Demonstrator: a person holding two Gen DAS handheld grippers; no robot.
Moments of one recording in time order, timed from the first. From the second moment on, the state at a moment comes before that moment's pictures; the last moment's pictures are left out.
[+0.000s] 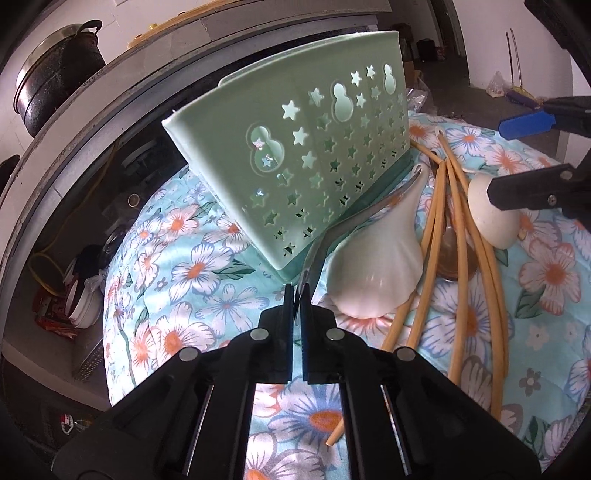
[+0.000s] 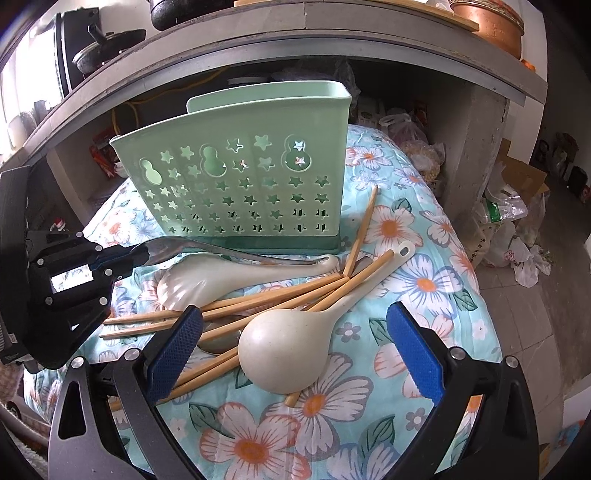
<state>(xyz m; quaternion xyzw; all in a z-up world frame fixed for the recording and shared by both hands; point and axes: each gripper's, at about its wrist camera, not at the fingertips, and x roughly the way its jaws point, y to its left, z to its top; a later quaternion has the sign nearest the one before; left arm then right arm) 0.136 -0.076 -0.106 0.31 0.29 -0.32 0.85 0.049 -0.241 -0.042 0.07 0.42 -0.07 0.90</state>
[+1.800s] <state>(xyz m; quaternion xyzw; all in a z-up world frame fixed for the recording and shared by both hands) 0.205 -0.043 -0.130 -0.01 0.47 -0.36 0.81 0.043 -0.245 -0.044 0.09 0.42 -0.07 0.90</state>
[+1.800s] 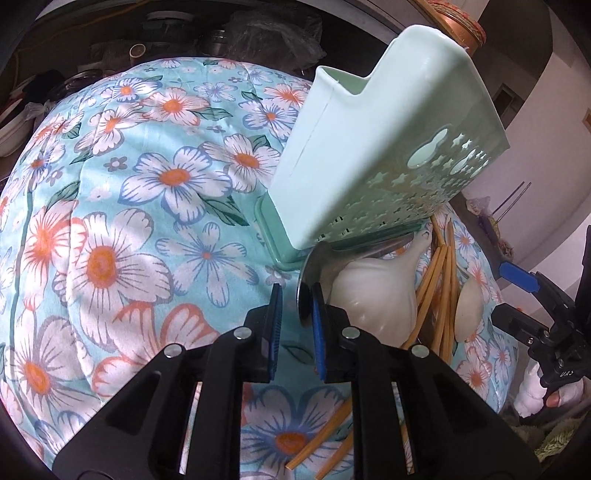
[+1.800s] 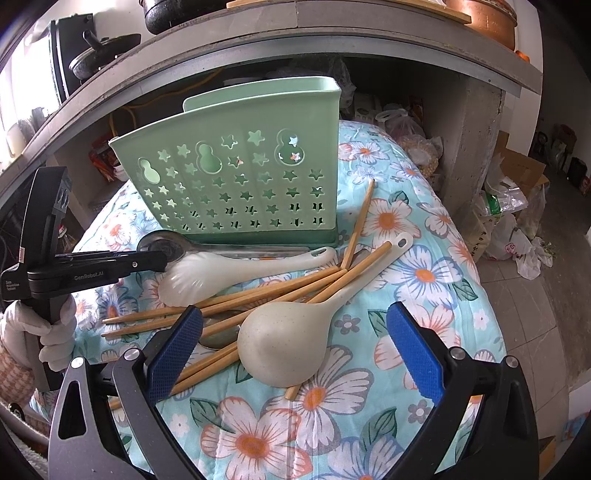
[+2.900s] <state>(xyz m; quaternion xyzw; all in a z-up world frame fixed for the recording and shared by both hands) 0.190 -0.039 -0.112 0.02 0.43 -0.36 0.83 0.042 -0.242 -0.044 0.09 0.42 -0.07 0.90</state>
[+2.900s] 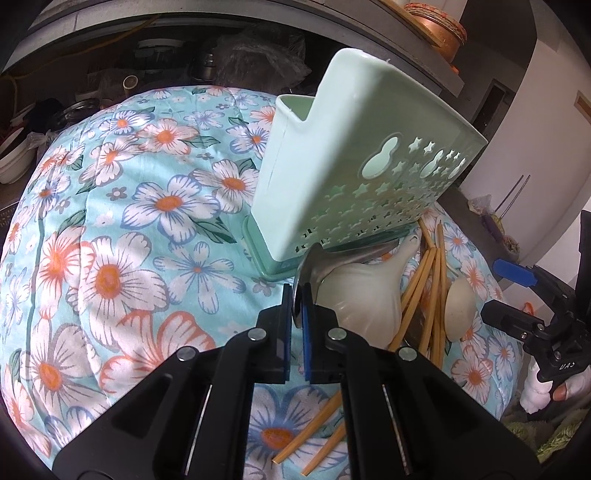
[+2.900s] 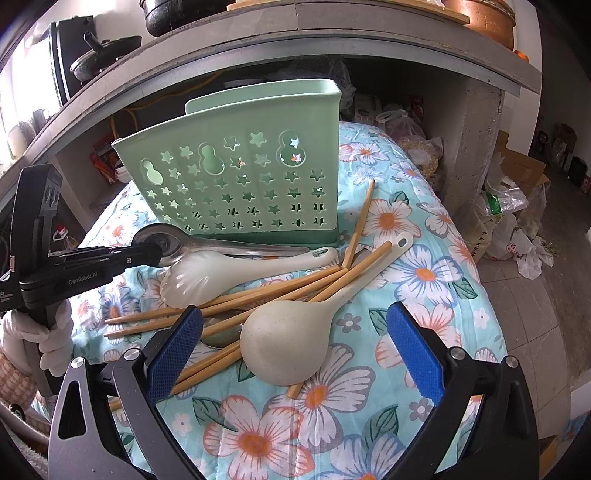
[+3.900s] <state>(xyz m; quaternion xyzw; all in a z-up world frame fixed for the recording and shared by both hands) 0.194 -0.048 -0.129 0.02 0.45 -0.36 0.82 0.041 -0.244 -0.043 0.09 0.42 -0.07 0.90</state>
